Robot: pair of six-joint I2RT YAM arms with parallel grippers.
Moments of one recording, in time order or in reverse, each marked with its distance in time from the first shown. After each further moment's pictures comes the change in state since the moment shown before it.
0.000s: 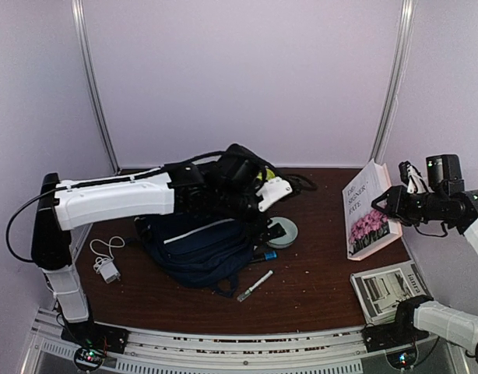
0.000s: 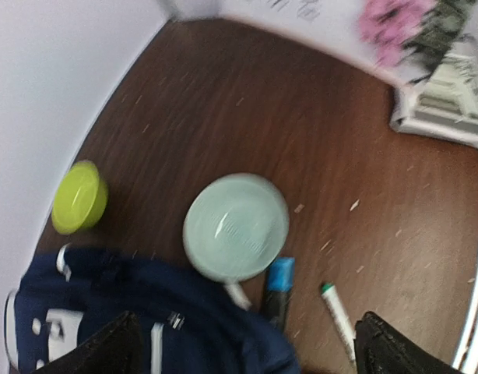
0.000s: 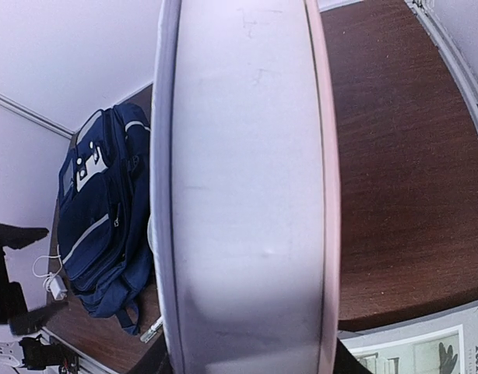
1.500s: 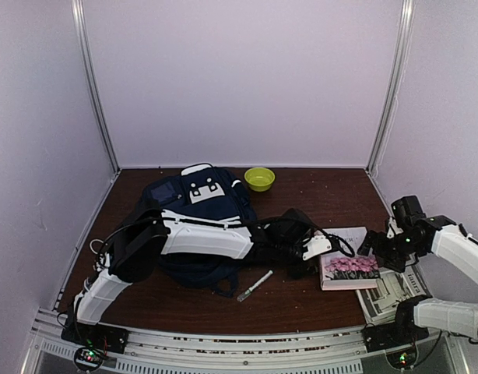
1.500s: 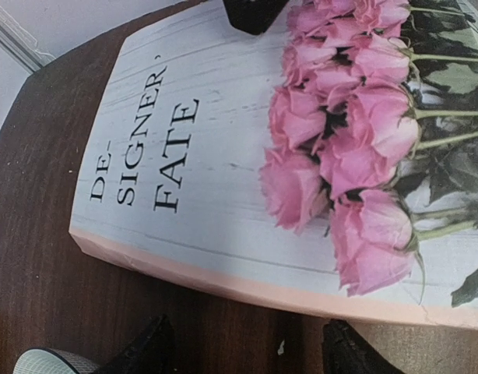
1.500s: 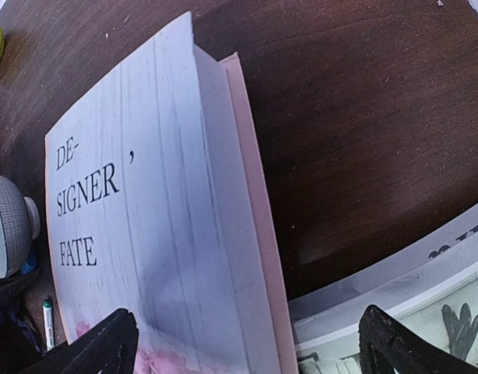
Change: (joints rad) left arm -0.085 0.542 0.204 0.324 0.120 0.110; right arm 0.012 0.131 -0.396 0.121 0.184 0.142
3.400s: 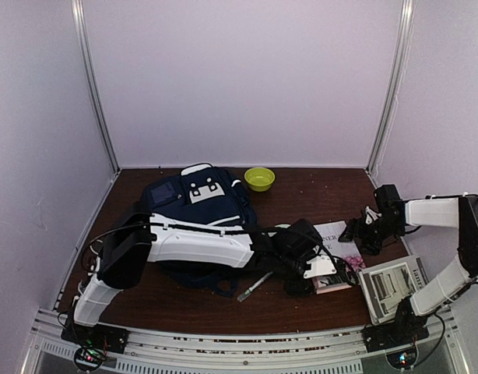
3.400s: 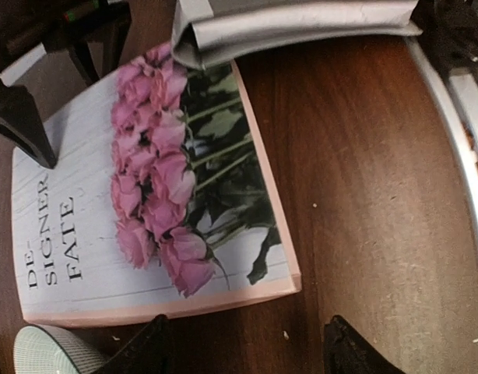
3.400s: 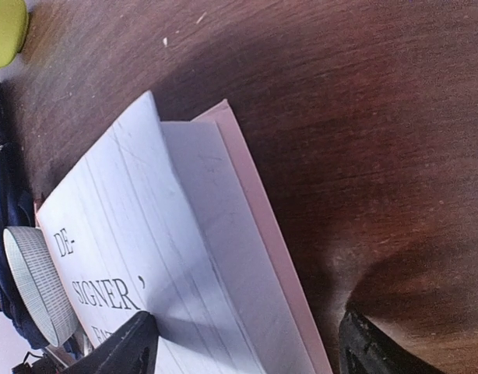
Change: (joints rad) left arm -0.089 -0.099 -0.027 -0.201 -0.002 0.107; right arm -0.051 0.526 0.154 0.322 -0.252 -0.099
